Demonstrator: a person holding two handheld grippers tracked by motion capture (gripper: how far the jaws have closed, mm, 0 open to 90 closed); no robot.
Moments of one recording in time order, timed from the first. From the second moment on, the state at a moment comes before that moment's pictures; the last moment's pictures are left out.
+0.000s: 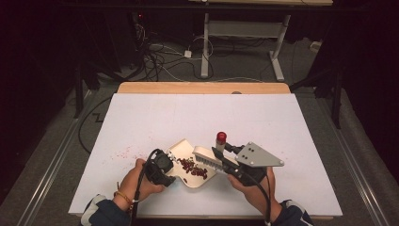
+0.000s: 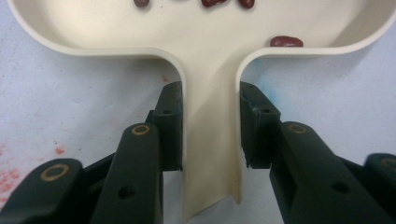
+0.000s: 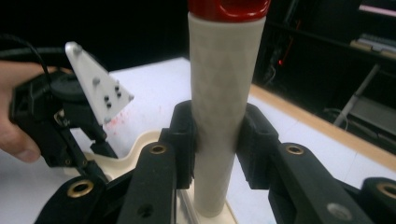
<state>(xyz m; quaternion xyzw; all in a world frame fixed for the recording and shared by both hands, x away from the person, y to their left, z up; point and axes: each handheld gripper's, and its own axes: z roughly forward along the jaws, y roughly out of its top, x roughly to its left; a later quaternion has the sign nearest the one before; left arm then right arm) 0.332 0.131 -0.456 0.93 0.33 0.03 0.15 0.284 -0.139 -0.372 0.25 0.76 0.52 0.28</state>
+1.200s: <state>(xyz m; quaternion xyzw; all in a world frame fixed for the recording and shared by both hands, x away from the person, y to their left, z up) 0.329 0.135 -0.456 0.94 0.32 0.04 0.14 0.321 -0.152 -0.372 0.26 0.79 0.49 0.25</state>
